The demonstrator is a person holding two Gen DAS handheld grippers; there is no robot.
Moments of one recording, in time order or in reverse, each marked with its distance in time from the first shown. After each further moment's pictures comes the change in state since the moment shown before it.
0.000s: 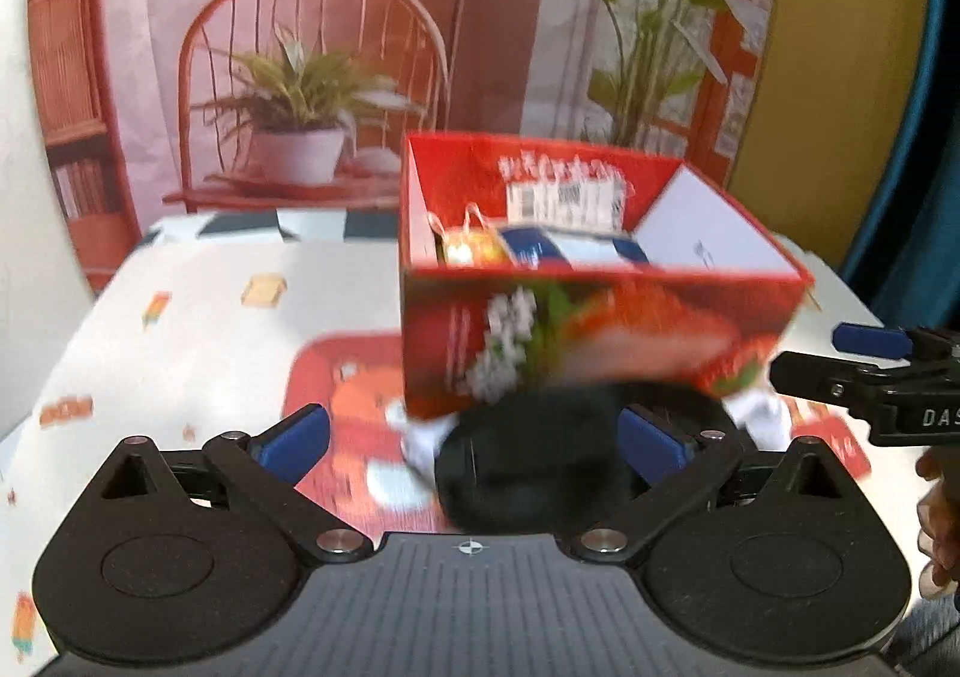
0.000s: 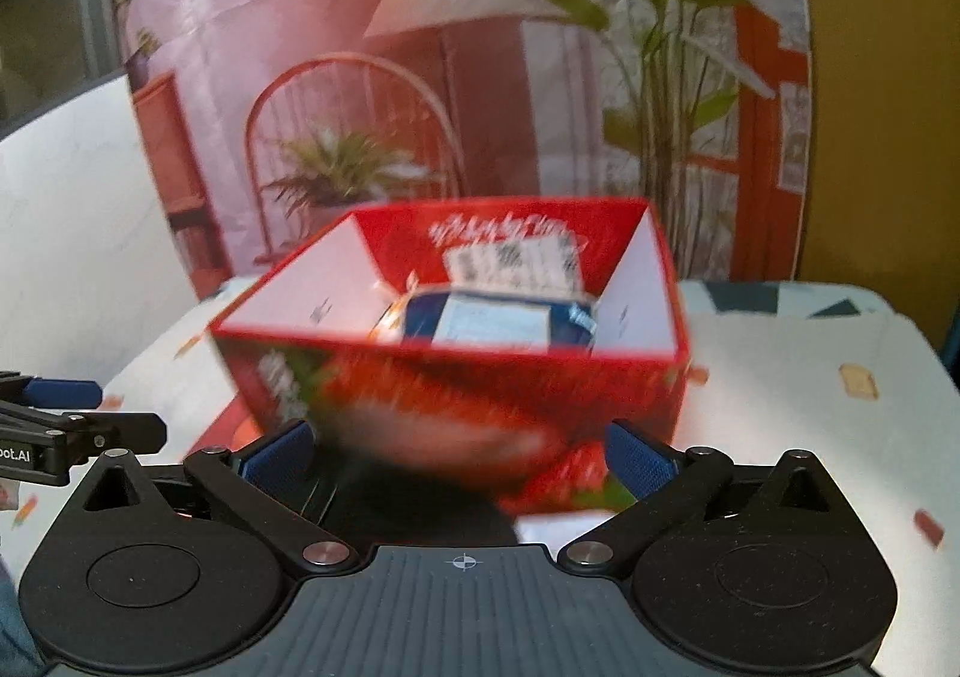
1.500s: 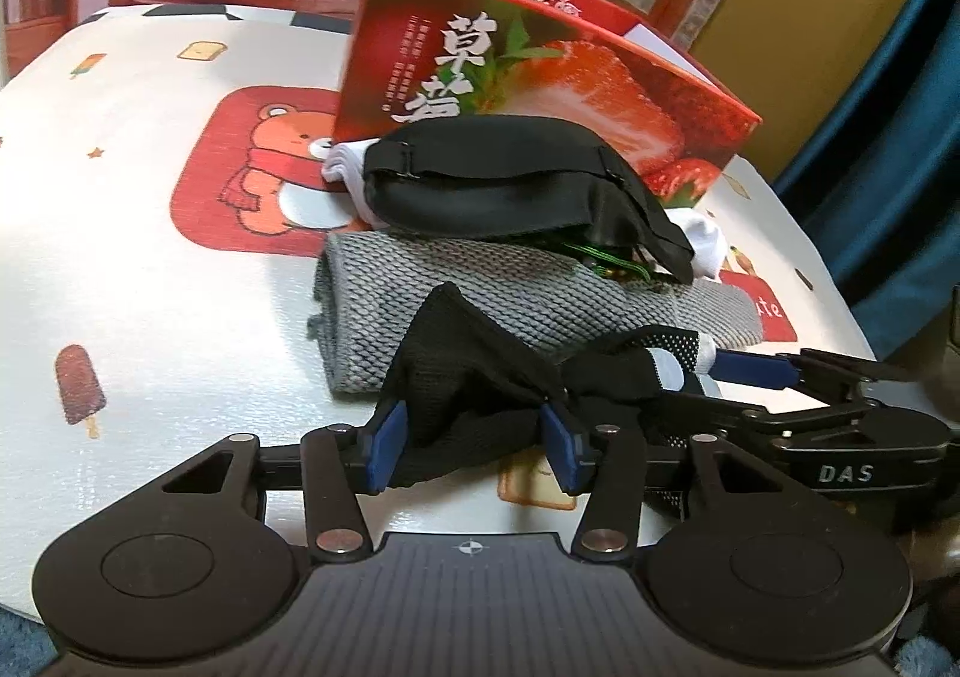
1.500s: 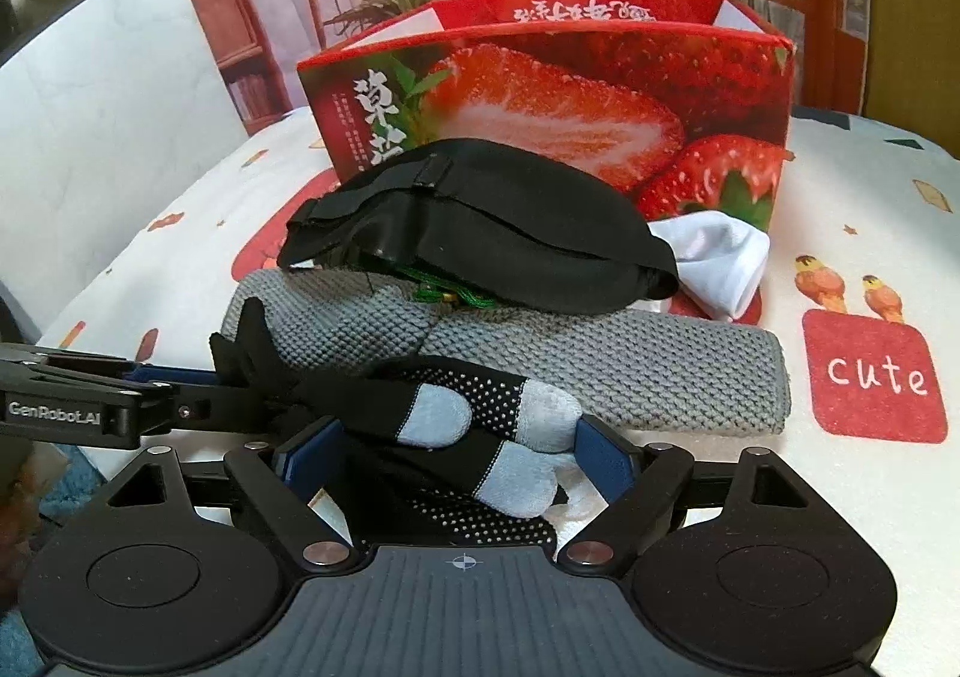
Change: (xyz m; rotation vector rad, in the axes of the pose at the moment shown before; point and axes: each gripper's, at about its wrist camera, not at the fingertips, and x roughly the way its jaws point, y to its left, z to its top) left arm 0.021 0.012 -0.098 -0.146 0.206 -0.234; right arm 0.004 0.037 -0.103 0.000 0.254 0.096
